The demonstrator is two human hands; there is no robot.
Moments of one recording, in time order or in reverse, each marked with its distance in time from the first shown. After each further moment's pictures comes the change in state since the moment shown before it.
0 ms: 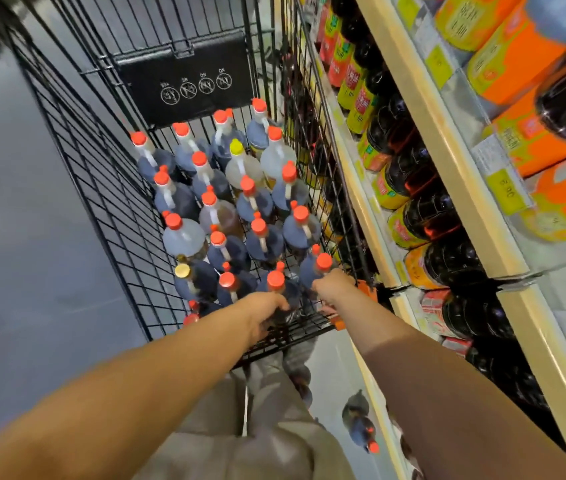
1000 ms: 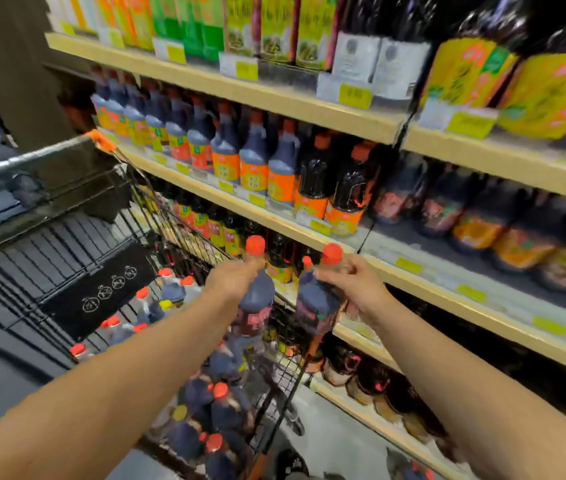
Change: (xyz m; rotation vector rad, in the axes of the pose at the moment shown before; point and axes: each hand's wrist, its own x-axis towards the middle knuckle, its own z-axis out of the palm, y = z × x) left_hand -0.195 0.095 -0.033 0.530 -0.162 0.975; right_hand -0.240 0.037 -0.054 0.935 0.702 -0.639
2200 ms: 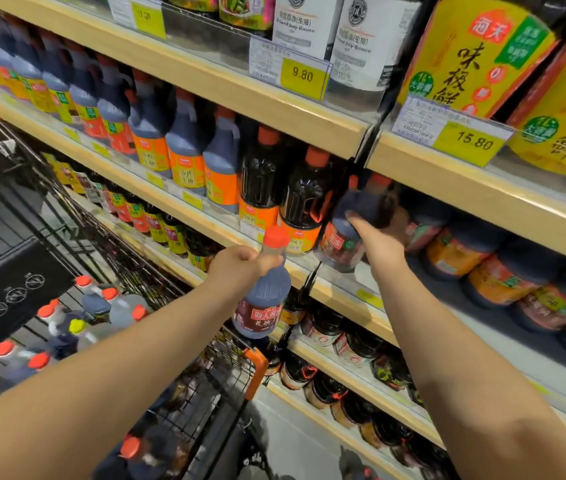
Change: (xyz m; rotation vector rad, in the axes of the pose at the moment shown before) left_hand 0.081 0.063 0.123 0.016 -0.172 0.067; right_hand 0.159 -0.023 -0.120 0.046 0.441 -0.026
